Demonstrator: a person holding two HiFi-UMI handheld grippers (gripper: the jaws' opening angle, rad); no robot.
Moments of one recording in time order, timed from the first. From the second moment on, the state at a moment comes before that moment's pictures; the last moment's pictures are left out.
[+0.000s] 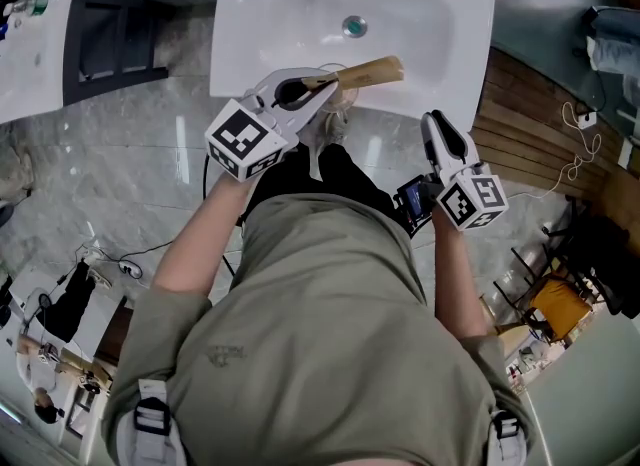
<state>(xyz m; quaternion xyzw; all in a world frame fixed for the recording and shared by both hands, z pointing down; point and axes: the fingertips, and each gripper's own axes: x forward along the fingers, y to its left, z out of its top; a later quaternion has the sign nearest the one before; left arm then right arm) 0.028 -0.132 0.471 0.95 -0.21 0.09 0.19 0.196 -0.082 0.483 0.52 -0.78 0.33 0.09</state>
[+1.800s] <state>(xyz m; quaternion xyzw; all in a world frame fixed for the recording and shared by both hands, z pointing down) -0.058 -0.155 0.352 0.94 -0.28 0.02 0.17 0.154 -0.120 0.416 0.49 -0.82 0.28 0.00</state>
